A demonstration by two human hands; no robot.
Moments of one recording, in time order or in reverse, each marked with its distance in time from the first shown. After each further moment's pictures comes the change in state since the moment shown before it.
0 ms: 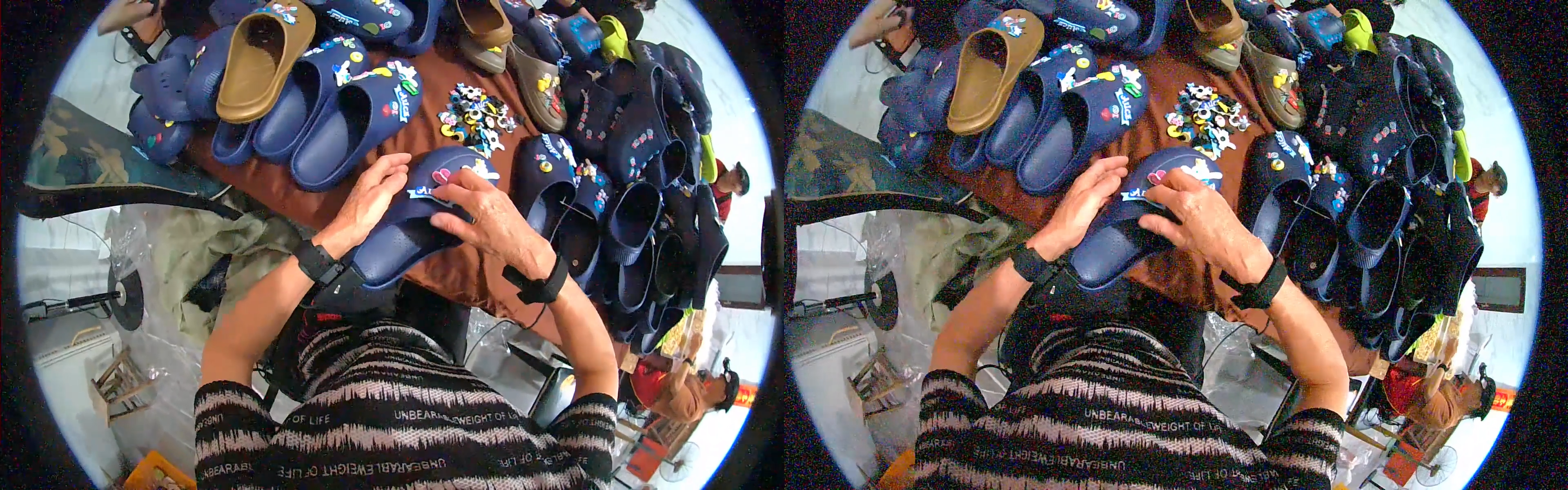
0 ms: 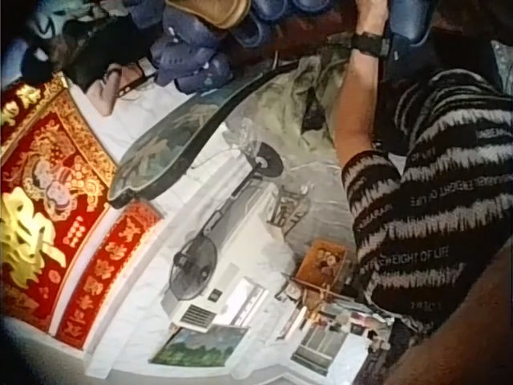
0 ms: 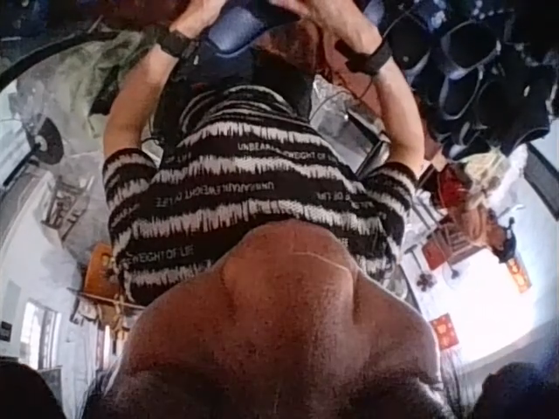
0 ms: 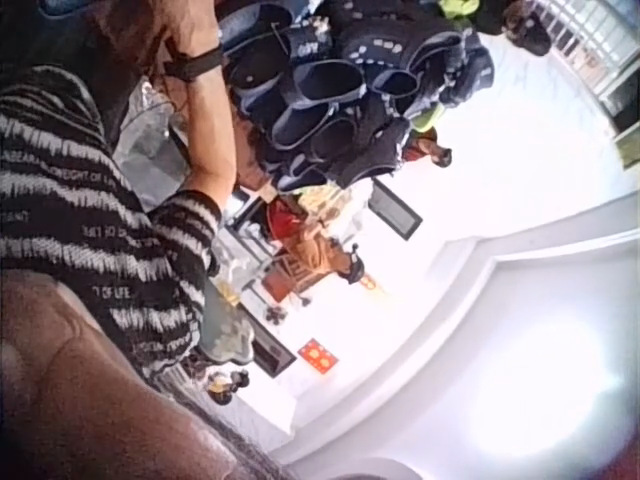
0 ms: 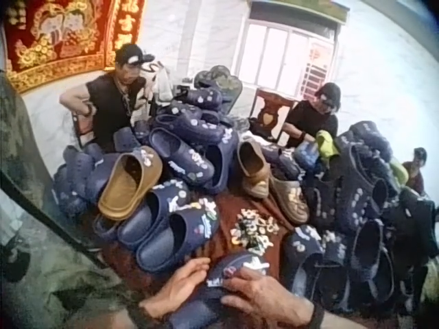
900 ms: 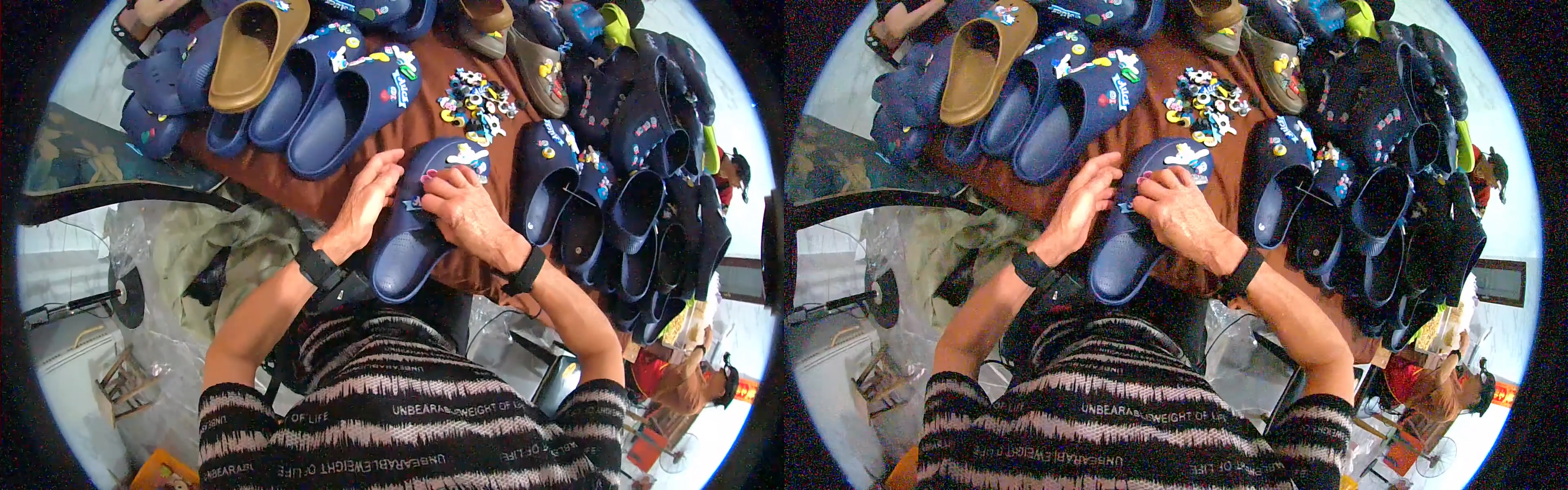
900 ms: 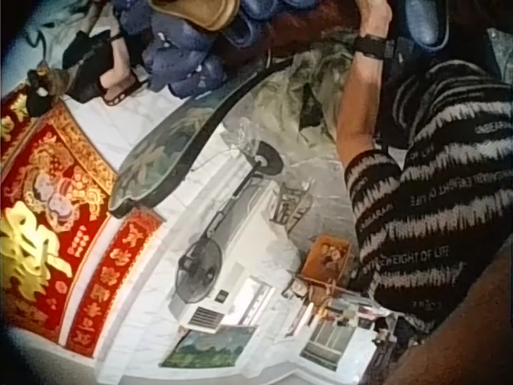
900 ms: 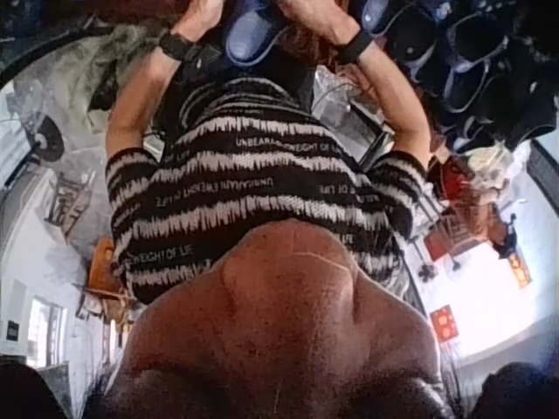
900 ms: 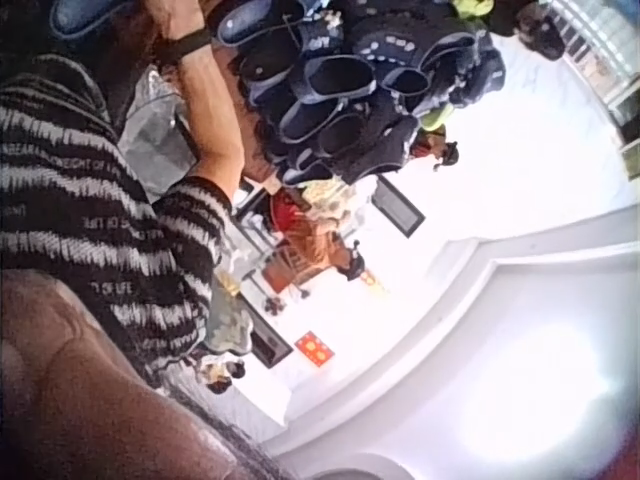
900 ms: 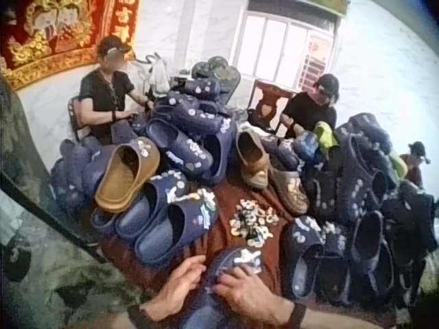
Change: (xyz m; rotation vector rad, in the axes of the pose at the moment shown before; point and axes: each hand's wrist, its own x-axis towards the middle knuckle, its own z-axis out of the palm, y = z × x) left_hand -0.013 -0.013 0.007 -0.207 0.079 -0.092; right_hand -0.001 0.024 0.051 -0.376 0.052 -0.298
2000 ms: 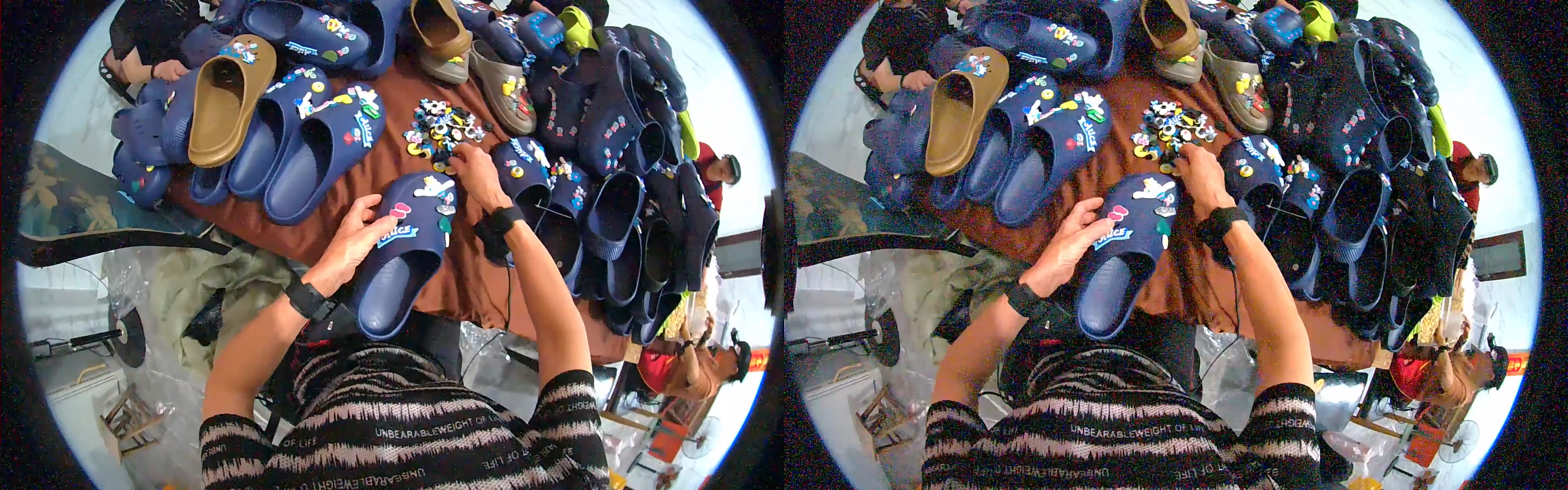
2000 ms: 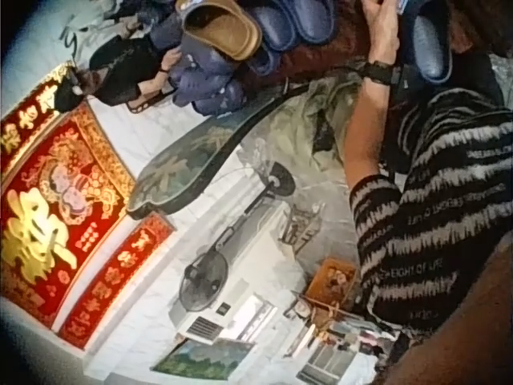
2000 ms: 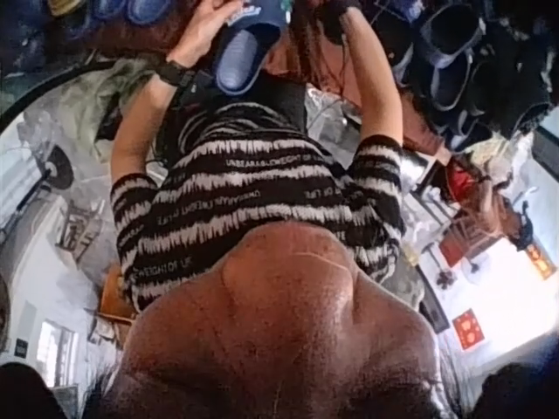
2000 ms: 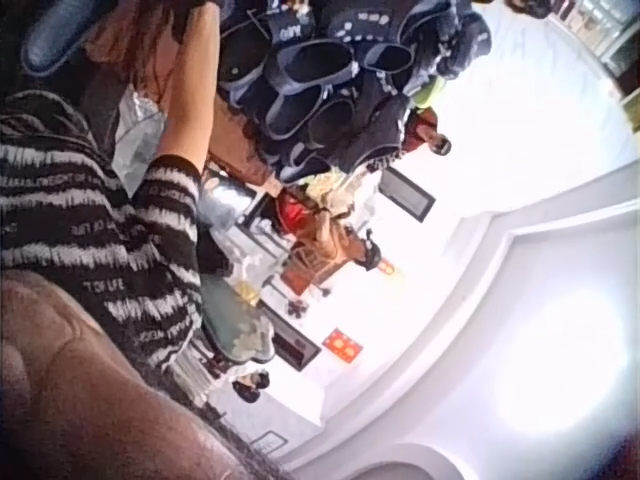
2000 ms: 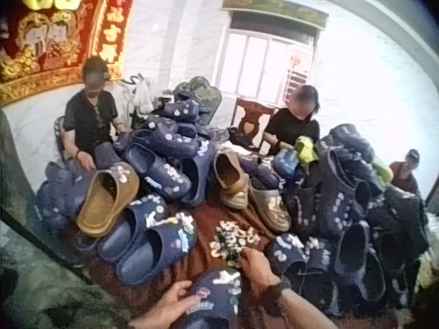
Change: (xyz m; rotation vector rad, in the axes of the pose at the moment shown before) left_hand 0.010 -0.006 0.015 0.166 -0.053 -0.050; right_hand -0.013 0.141 0.032 0.218 0.155 0.888
